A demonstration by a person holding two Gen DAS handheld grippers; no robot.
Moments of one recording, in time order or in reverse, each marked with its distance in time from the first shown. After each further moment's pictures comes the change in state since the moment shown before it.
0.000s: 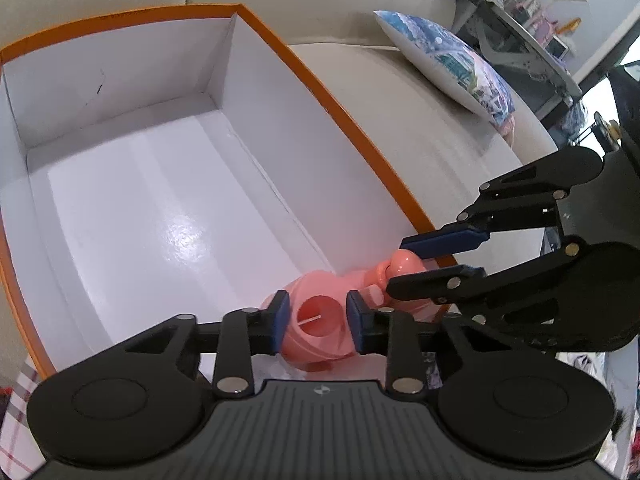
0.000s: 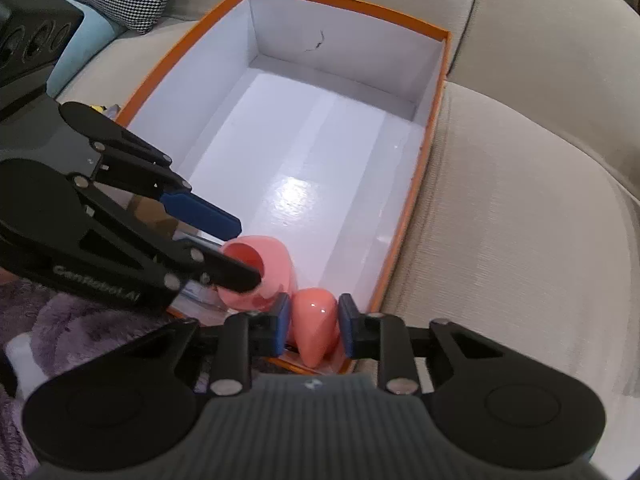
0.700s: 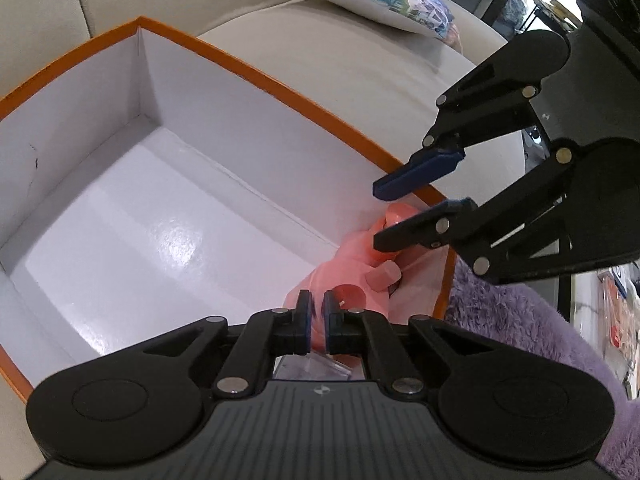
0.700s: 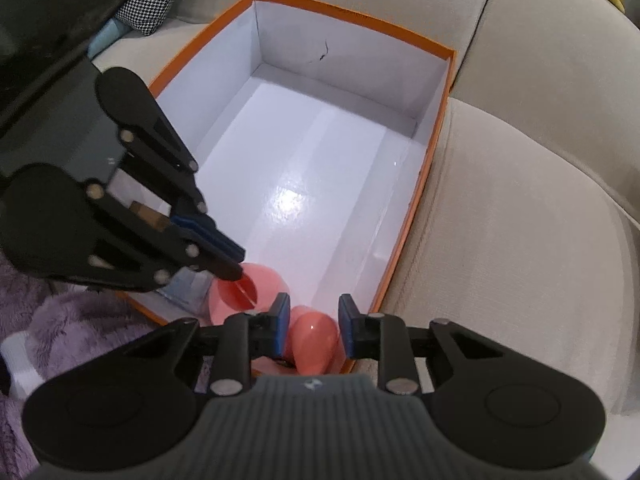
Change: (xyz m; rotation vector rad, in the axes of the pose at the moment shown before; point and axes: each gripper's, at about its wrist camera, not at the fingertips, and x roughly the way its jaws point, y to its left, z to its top) left arm 0.009 -0.010 0.010 0.344 0.142 -0.025; right arm -0.006 0.007 0.006 -0.040 -0.011 -0.015
